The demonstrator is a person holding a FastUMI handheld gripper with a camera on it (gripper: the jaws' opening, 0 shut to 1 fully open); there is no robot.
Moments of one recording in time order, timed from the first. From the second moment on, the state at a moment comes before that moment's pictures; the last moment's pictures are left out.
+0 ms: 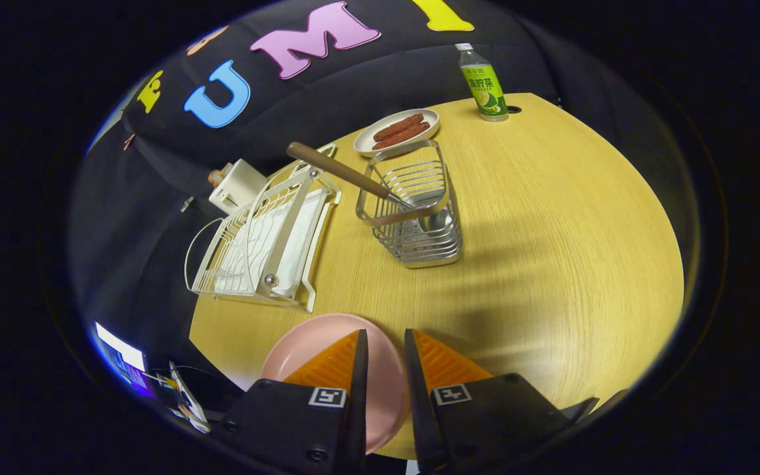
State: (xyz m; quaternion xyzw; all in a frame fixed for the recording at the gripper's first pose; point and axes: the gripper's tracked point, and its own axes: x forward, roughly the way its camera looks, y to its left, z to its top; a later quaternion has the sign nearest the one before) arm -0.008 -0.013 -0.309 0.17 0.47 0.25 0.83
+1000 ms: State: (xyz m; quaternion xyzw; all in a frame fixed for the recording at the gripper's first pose) arm 0.105 0.020 -0.176 -0.01 0.16 0.29 0.94
